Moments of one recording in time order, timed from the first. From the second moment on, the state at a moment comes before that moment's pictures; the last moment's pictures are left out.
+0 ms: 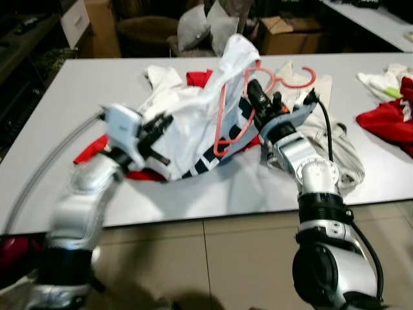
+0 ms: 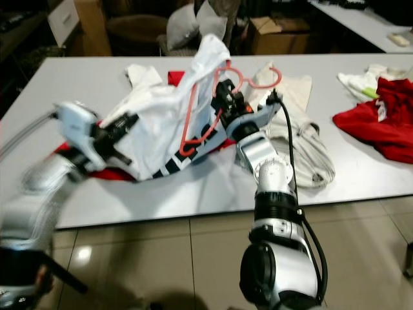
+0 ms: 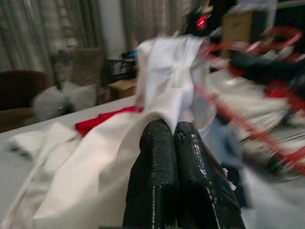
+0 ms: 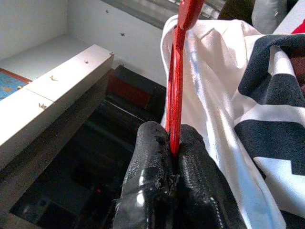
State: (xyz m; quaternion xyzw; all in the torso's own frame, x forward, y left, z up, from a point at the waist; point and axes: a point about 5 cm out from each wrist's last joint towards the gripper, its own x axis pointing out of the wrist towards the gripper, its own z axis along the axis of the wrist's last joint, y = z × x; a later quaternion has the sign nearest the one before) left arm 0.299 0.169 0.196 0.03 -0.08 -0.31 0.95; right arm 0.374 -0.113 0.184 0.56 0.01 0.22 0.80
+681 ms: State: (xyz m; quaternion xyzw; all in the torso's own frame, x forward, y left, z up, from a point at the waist) left arm 0.260 0.162 0.204 -0.06 -0.04 -0.48 0.87; right arm 0.377 -0.126 0.171 0.62 0.02 0.15 0.77
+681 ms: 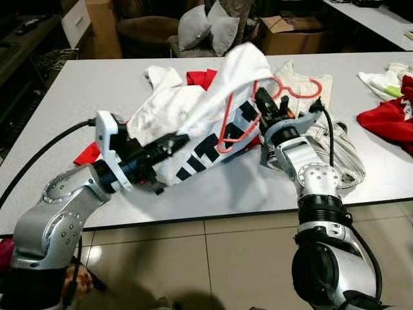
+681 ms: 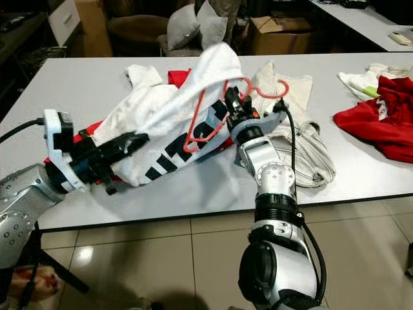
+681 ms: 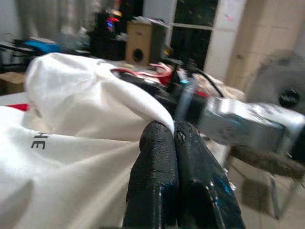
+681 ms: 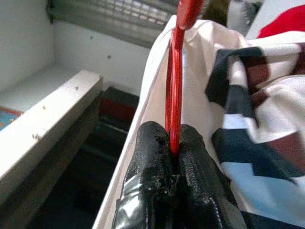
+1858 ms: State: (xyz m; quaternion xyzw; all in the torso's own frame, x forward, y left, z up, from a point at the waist) left arm 0.260 0.089 0.189 -0.06 -0.02 -0.52 0.85; right arm 0.397 -0.085 0.185 0.67 0.07 0.14 0.73
